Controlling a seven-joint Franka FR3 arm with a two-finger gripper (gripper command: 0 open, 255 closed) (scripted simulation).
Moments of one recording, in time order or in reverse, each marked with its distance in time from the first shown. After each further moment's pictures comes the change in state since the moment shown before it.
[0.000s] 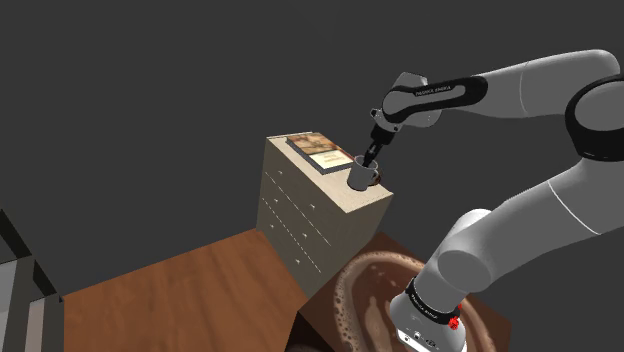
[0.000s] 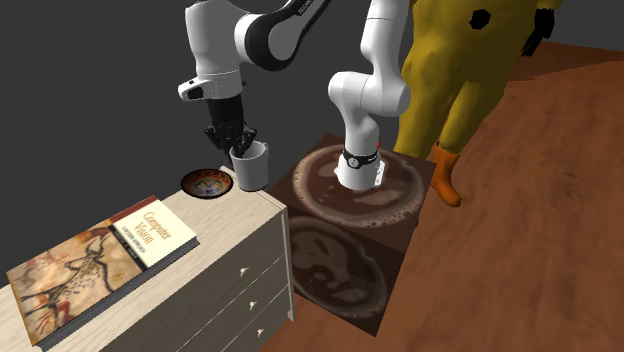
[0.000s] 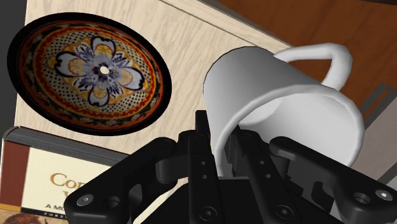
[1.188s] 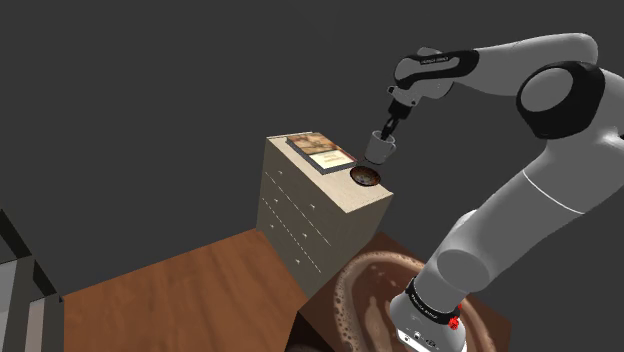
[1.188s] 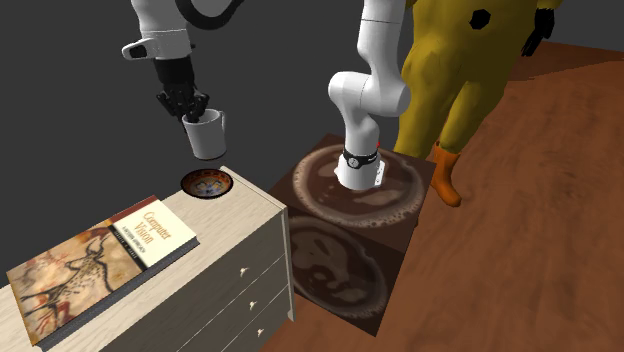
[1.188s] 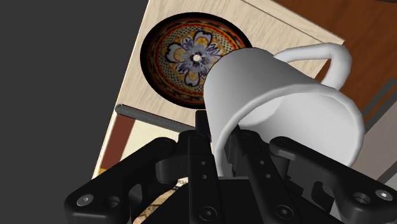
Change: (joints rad) arm -0.013 0.202 -0.158 0.382 0.084 -0.208 -0.231
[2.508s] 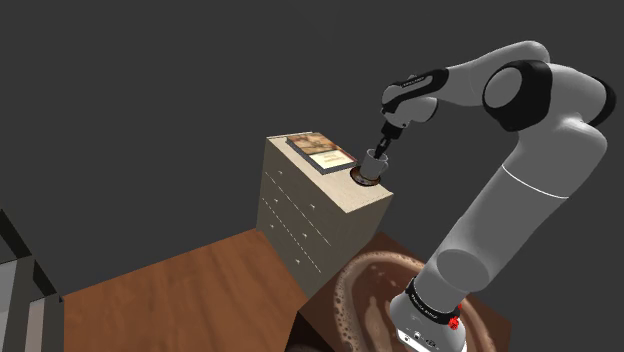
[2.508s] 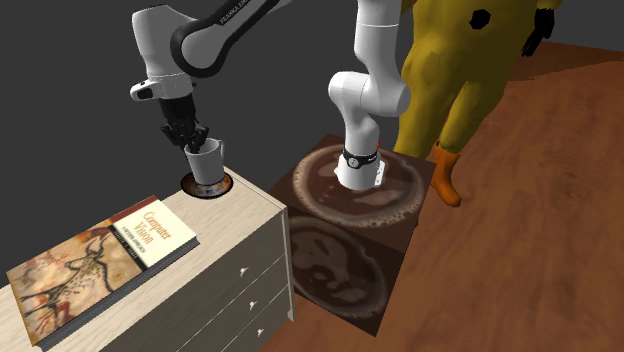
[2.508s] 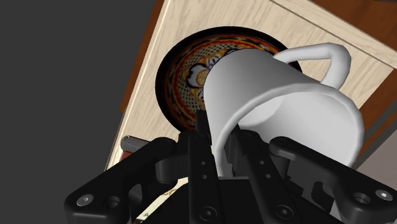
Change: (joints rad) arm -0.006 0.163 -0.052 -0.083 0.117 0.203 -0.136
